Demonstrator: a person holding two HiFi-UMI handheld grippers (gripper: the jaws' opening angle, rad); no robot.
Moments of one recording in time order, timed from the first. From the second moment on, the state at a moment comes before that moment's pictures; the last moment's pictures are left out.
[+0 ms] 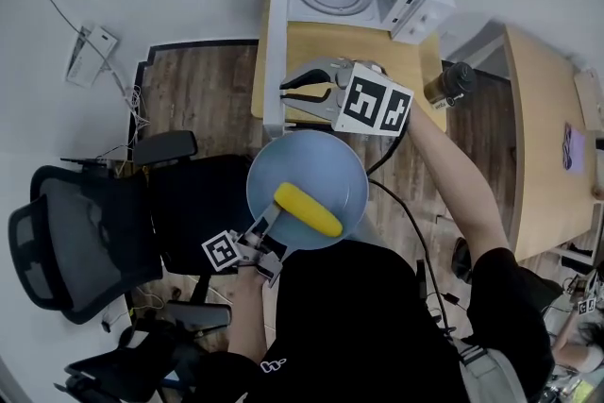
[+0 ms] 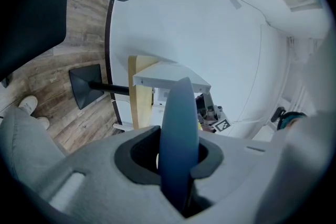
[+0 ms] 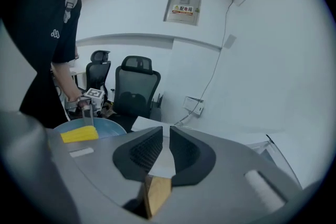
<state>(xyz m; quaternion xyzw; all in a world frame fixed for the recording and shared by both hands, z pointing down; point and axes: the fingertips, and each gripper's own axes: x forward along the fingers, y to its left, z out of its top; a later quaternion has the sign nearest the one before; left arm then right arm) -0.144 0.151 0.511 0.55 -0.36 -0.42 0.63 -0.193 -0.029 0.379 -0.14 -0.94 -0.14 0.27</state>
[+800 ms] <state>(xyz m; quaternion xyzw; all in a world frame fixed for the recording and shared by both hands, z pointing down) -0.111 0.087 0.516 0.55 -0.35 -0.42 0.63 -0.200 -0.041 0.379 -0.12 -0.93 -0.21 0.27</state>
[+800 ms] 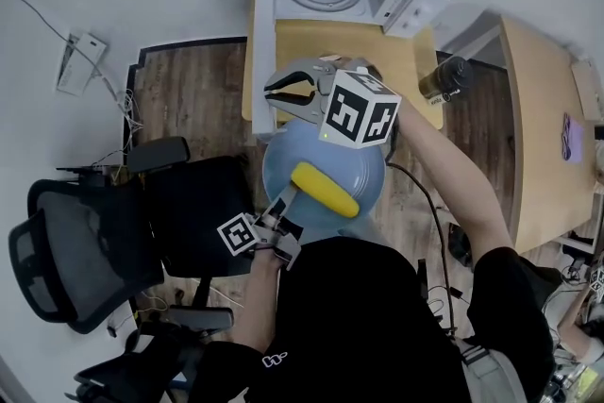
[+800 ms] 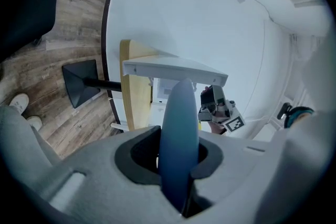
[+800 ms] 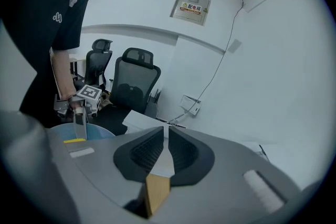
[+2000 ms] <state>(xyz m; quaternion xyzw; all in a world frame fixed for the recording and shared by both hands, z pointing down) -0.123 -0.084 0.512 0.50 -0.47 -0.49 0.54 0.068 -0.133 0.380 0.34 -0.93 -0.04 0.15</state>
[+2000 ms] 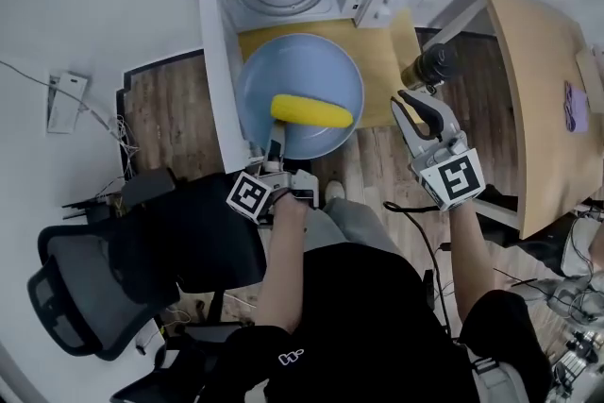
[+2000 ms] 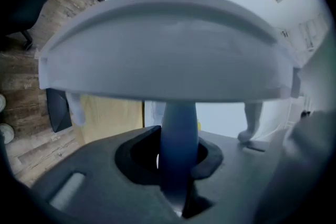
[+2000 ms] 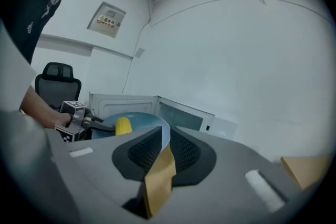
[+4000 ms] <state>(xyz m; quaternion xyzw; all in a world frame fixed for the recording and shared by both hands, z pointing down) -0.180 -0.347 0.580 0.42 -0.54 -0.49 0.54 0.103 -0.116 0.498 0.38 -0.90 0.17 0.15</state>
